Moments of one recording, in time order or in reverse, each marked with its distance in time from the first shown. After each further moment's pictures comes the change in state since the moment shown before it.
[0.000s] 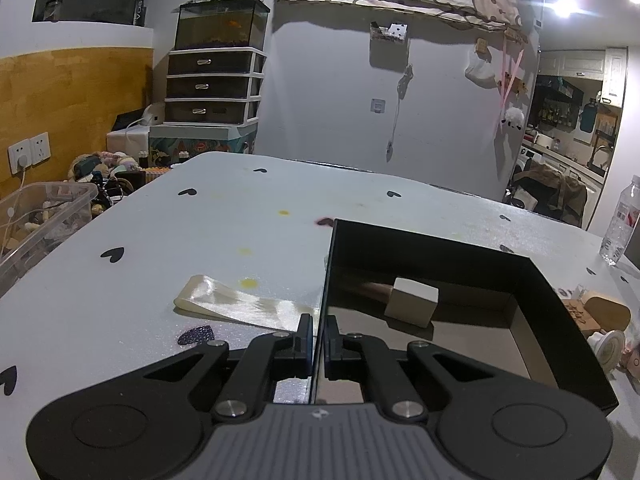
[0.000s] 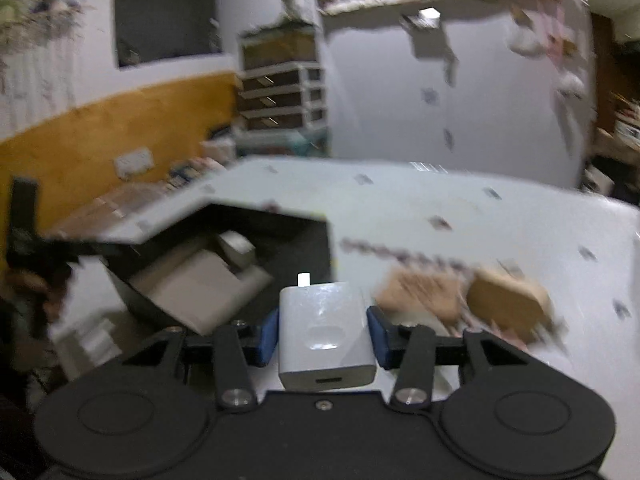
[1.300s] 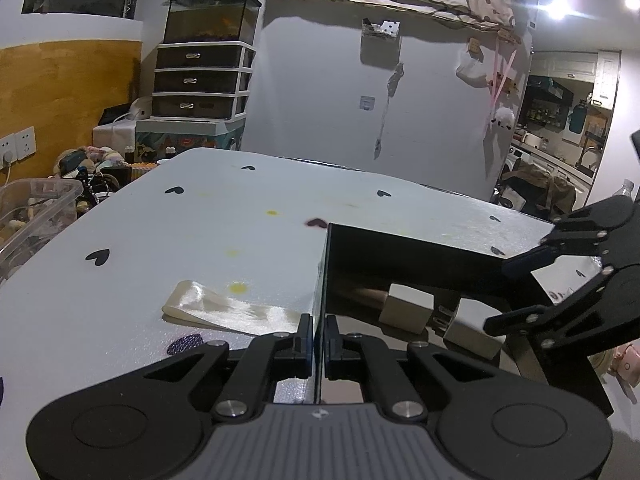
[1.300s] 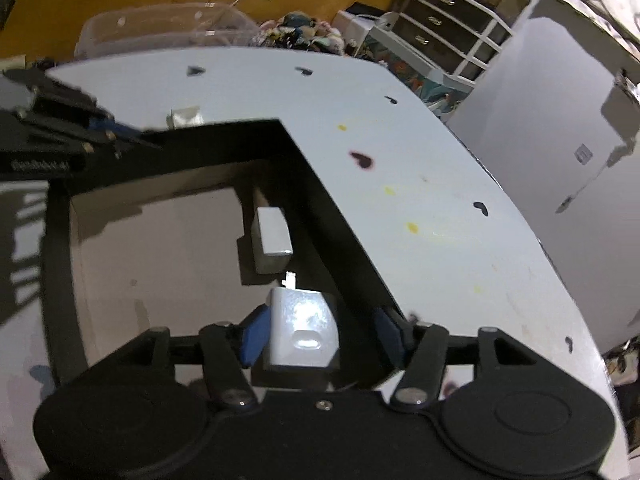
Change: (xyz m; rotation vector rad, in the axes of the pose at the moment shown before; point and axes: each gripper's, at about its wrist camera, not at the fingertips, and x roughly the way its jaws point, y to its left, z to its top) left arm 0.008 0.010 0.006 -0.010 0.014 -0.053; right arm 0.157 0.066 0.078 -0.647 0.371 0.085
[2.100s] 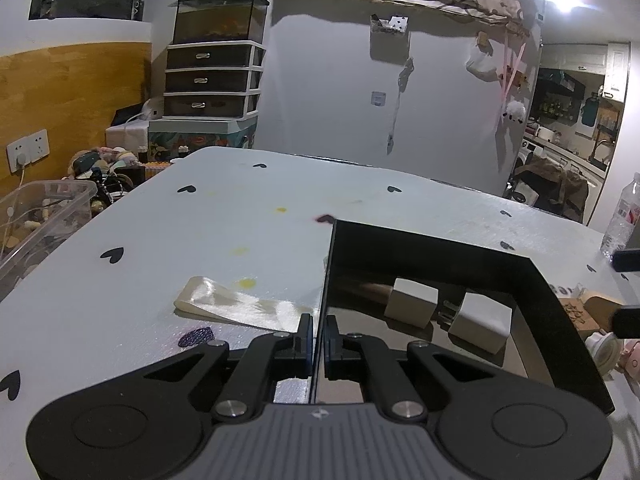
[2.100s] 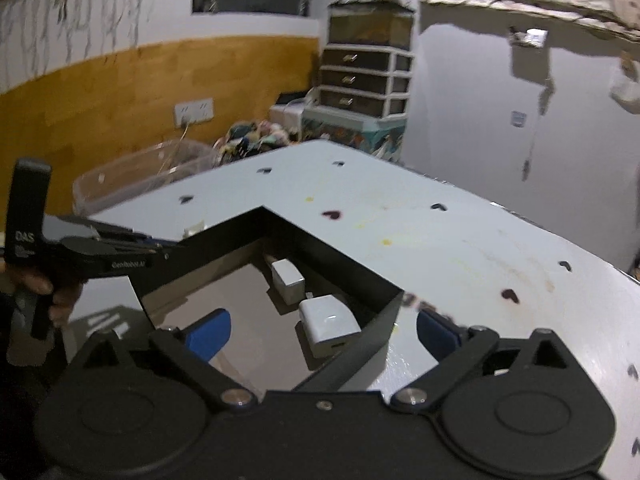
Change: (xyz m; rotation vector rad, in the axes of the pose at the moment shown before) left arm -0.007 -0.009 0.002 0.009 0.015 0.054; right arm -0.087 0.000 -0.063 0.405 -0.294 0.008
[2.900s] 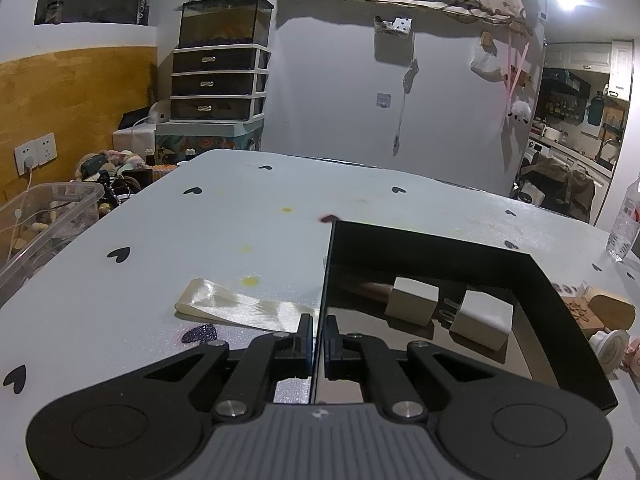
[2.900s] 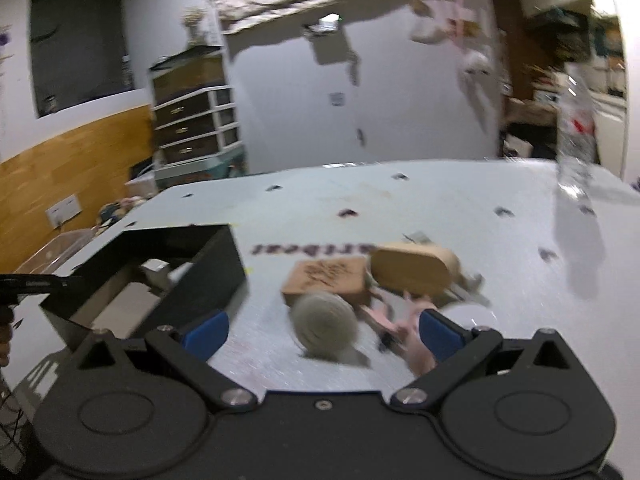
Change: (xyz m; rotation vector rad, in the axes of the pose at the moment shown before) left arm -0.004 -0.006 -0.004 0.004 -0.009 0.028; right arm -0.060 -0.040 -0.118 0.444 -0.122 -0.341
